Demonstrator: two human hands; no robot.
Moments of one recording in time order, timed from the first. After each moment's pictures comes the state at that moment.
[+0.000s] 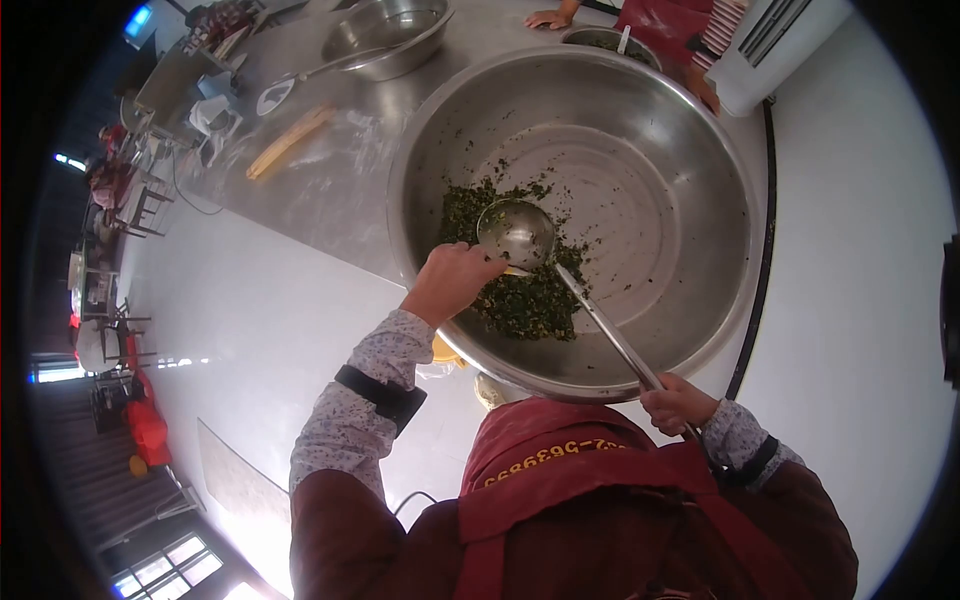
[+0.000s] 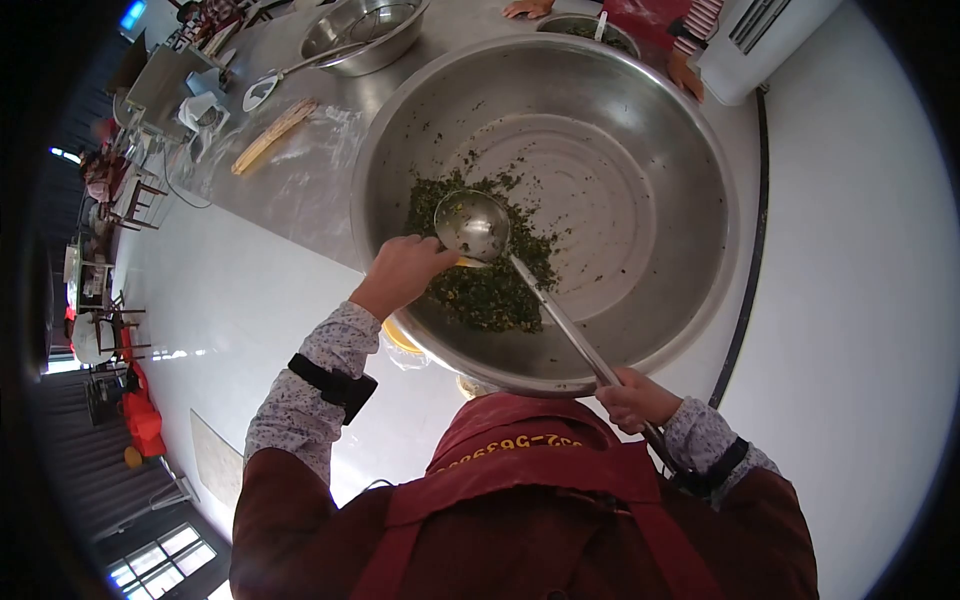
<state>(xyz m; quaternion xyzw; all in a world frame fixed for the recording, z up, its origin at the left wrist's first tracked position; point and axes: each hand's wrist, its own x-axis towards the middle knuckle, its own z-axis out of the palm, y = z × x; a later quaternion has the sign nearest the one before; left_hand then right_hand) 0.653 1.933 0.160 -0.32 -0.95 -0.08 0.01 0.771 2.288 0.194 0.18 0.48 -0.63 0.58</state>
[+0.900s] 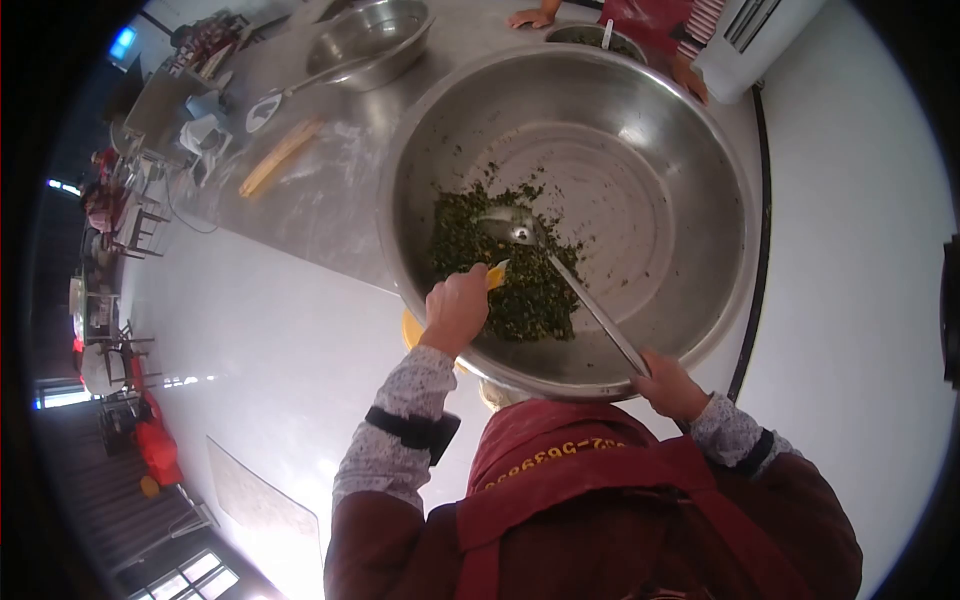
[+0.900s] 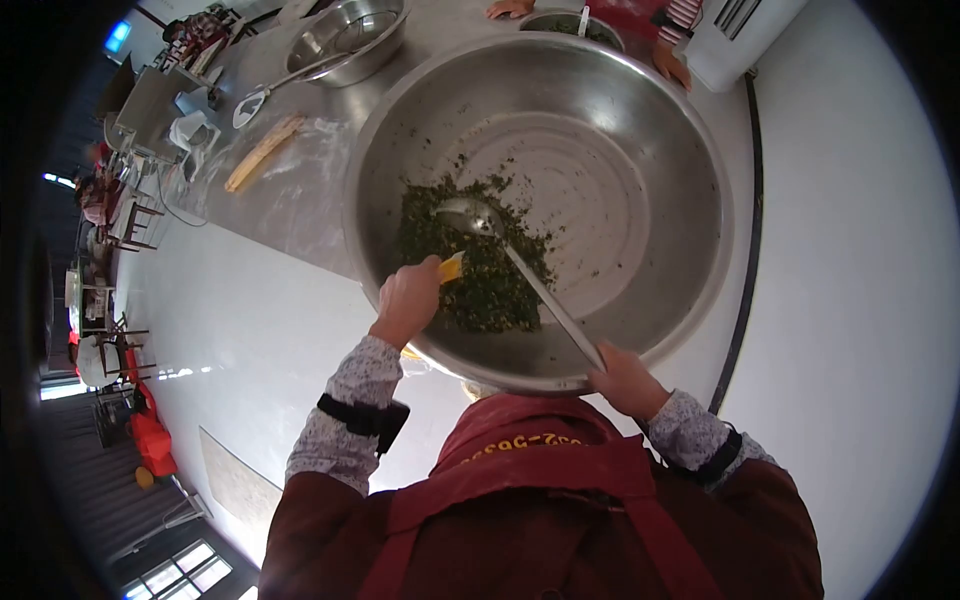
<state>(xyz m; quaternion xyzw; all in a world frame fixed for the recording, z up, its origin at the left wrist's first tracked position) 0.682 1.966 0.168 -0.05 -0.97 -0.18 -0.12 0.771 2.266 0.176 -0.06 0.87 -0.38 0.30</state>
